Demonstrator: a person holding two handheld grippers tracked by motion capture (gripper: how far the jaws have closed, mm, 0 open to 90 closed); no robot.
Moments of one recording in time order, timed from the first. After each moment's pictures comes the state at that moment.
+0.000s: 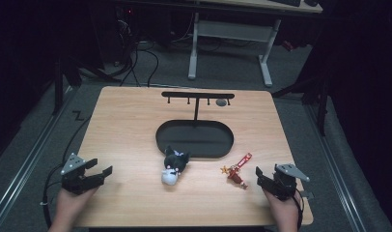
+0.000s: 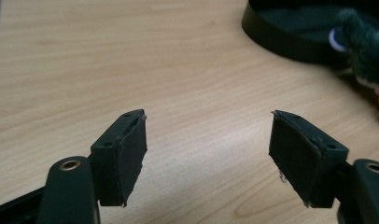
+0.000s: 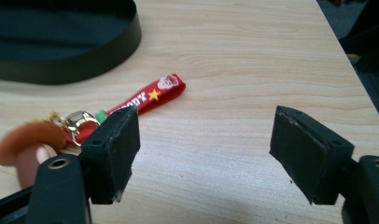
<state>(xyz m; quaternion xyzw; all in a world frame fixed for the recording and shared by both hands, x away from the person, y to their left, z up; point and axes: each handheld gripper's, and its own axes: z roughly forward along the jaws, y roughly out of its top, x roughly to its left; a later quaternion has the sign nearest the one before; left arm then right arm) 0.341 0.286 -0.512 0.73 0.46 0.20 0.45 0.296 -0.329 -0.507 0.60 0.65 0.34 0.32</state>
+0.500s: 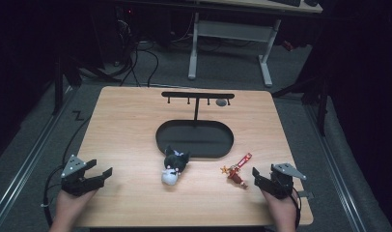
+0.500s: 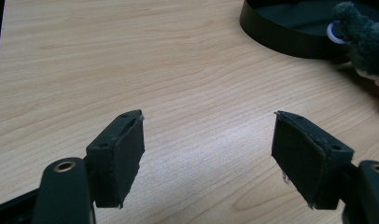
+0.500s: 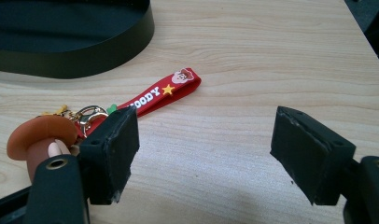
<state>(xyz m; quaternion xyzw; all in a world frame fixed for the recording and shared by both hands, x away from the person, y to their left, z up) 0.338 0.282 -0.514 0.75 0.45 0.21 0.44 0.301 -0.326 -0.512 0.59 0.66 0.35 0.29</state>
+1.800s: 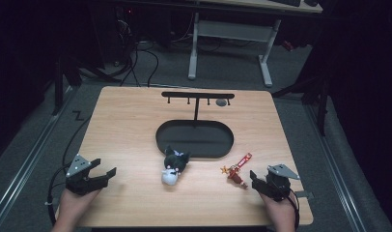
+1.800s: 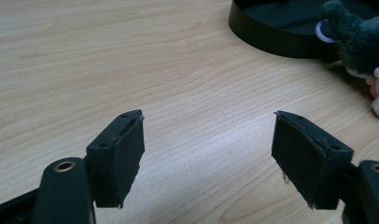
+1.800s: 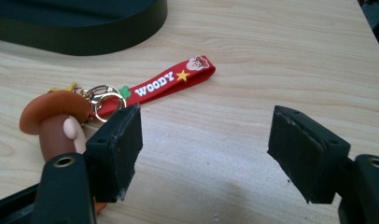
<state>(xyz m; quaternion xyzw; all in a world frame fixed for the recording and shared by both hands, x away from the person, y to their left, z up) 0.342 0.271 -0.514 0.76 0.43 0.21 0.44 0.297 -0.314 -0.510 0.57 0.70 0.32 0.30</state>
